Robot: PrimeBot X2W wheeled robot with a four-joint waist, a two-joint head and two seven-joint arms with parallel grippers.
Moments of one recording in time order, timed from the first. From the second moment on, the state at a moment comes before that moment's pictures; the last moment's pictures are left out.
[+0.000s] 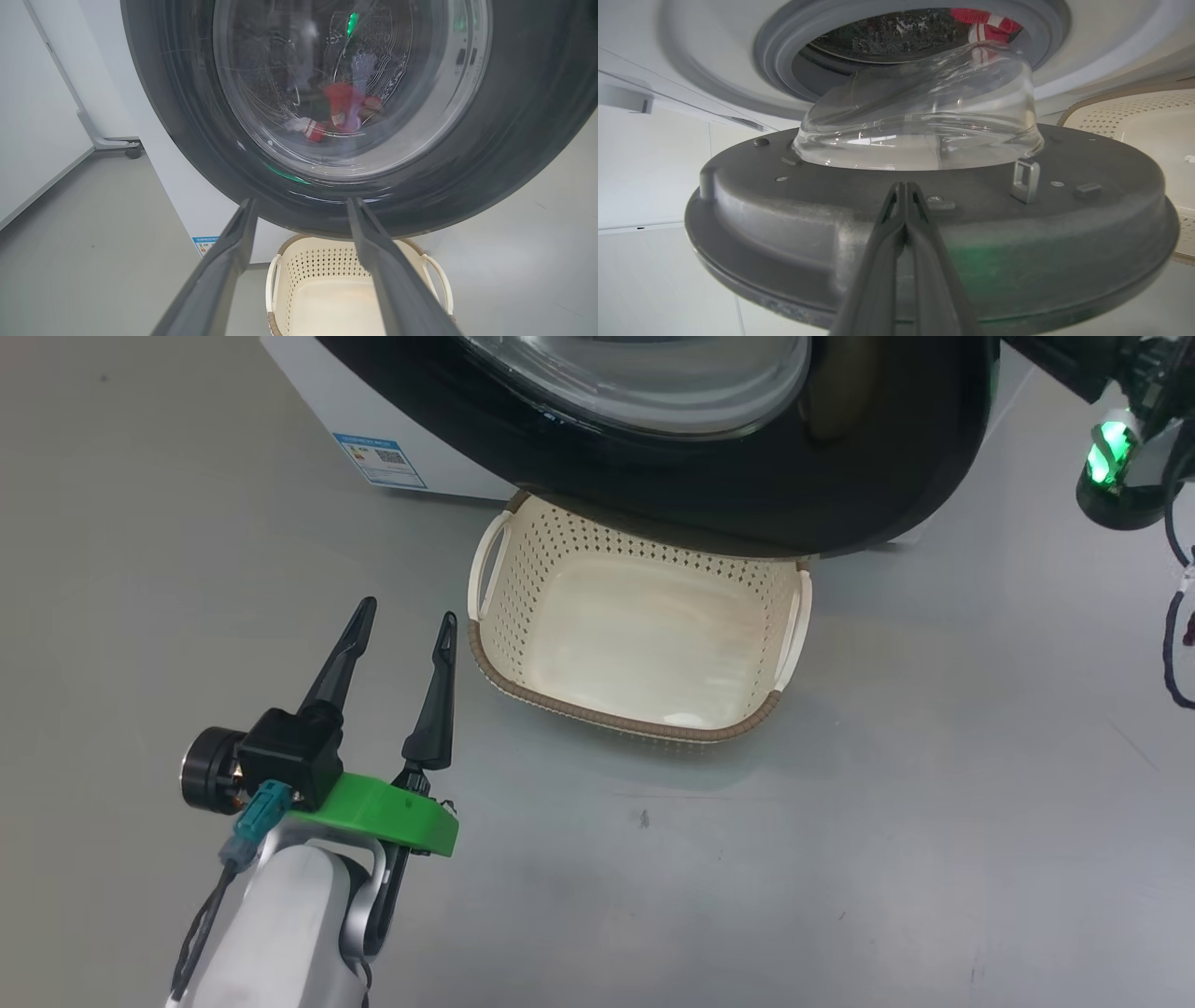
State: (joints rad) left arm -0.33 0.03 -0.30 0.22 -0.32 -0.01 -0.25; right arm -1.01 -0.28 0.04 0.57 1.58 -0.08 0.99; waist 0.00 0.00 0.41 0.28
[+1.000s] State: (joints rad) left arm -0.23 0.03 -0.30 0.26 -0.31 -0.03 -0.25; right arm -0.74 -0.13 0.11 0.50 1.65 -0.01 1.09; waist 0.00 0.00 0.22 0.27
